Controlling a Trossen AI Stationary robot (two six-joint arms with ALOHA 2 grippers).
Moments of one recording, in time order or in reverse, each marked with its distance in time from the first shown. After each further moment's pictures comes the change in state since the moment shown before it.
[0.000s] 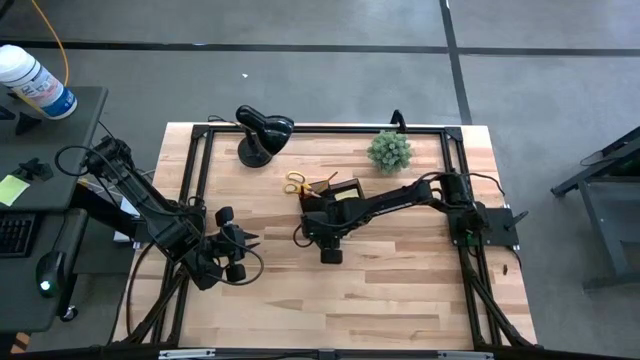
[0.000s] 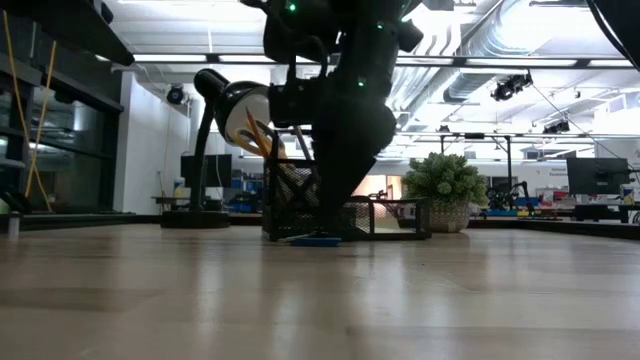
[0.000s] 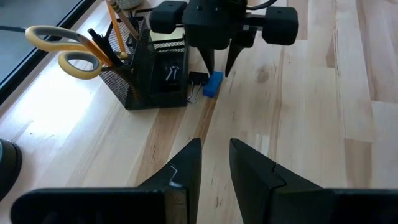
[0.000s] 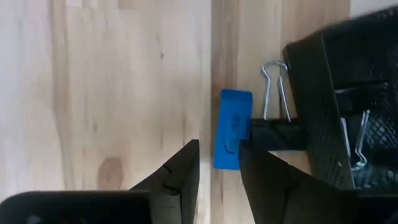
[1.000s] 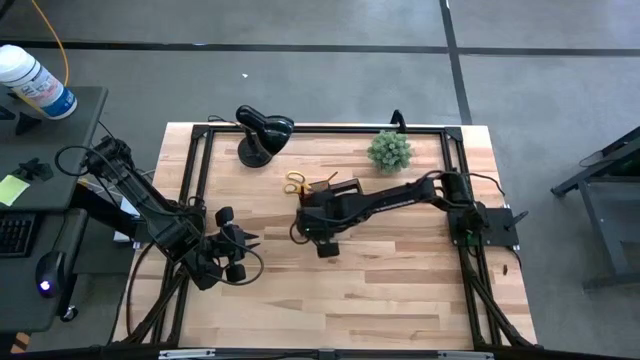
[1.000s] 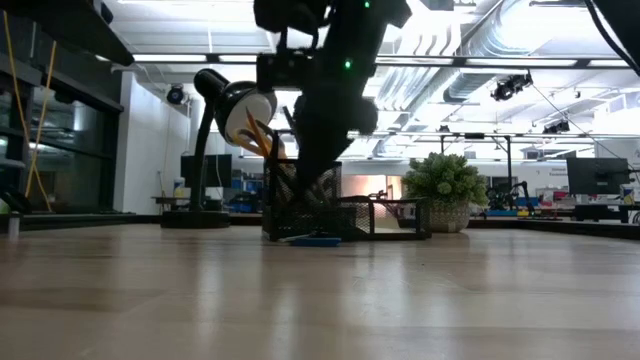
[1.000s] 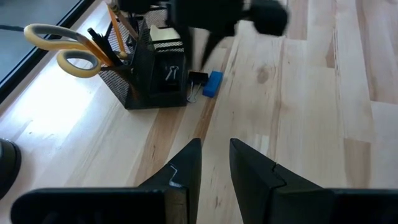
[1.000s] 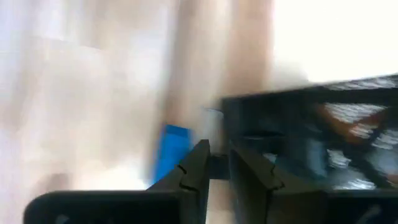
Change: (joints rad) left arm 0.000 0.000 0.000 0.001 0.001 -0.003; right arm -0.008 -0.009 0.094 -0.022 0.161 -0.217
